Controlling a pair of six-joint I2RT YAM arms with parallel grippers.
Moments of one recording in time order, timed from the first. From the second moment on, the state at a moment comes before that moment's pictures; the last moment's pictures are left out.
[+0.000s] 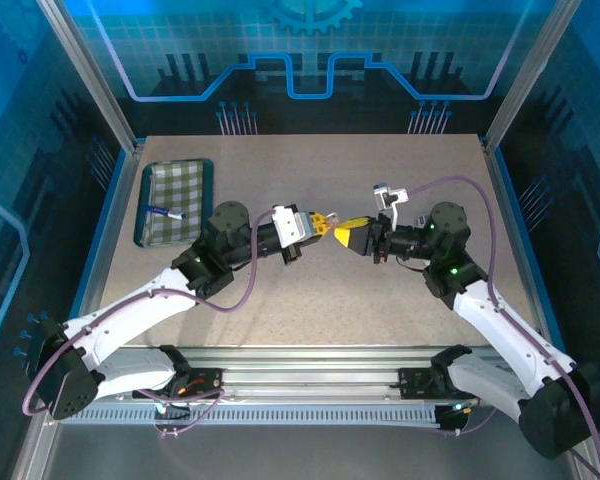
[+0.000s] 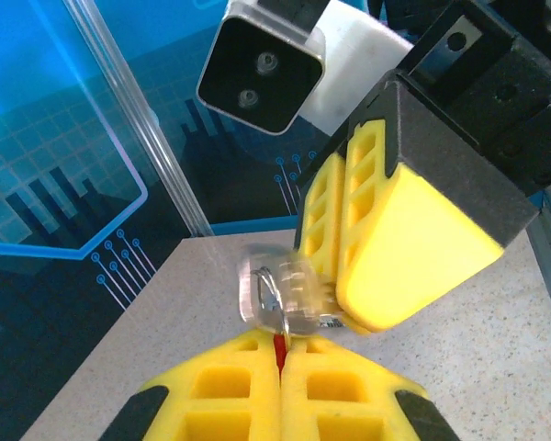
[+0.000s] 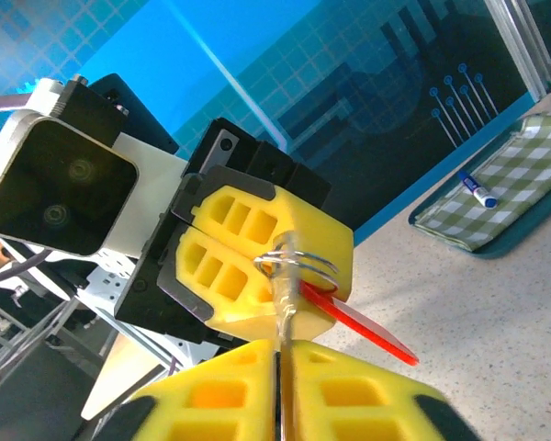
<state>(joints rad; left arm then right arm) -0.72 1.16 0.90 0.21 0.41 0.37 0.39 0.98 0.72 0.29 -0.96 0.69</state>
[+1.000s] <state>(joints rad) -0.72 1.16 0.92 0.14 0.45 0.44 0.39 1.03 0.72 0.41 -0.96 0.74</state>
